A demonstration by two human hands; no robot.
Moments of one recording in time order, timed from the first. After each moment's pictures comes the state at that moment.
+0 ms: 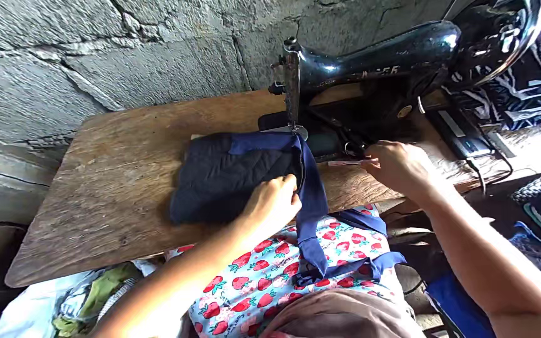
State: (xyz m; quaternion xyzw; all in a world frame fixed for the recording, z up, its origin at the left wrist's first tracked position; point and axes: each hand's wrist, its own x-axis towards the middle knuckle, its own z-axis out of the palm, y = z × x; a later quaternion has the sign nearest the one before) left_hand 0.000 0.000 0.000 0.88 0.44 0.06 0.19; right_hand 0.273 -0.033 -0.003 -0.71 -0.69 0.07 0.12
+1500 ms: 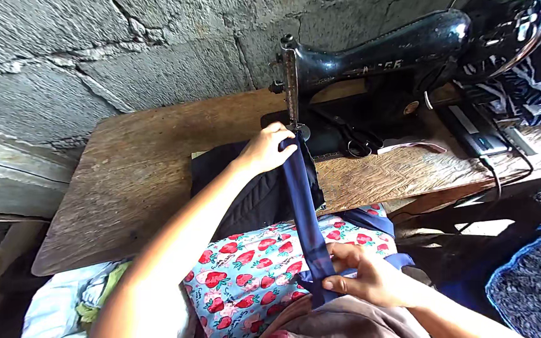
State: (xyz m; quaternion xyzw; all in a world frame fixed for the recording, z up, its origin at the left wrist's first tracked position) left_hand 0.002 0.128 -0.031 0.93 0.27 0.22 0.14; right_hand 0.187 -0.141 -0.068 -0.29 -0.63 0.60 0.40
